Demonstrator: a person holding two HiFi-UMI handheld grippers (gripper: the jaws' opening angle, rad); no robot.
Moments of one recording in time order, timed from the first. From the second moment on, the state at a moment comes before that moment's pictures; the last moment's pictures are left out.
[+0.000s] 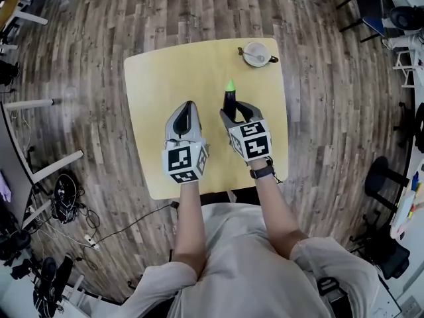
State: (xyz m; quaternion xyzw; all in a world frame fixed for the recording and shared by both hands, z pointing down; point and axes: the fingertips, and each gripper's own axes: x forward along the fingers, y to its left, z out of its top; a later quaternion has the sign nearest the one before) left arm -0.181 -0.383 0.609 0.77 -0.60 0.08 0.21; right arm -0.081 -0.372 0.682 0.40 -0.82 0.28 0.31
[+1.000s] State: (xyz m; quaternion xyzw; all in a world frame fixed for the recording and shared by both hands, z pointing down) left arm -0.189 -0.383 0.679 0.76 -0.59 0.09 0.27; right arm -0.115 -0.374 0.781 0.36 -0.78 0.35 0.36
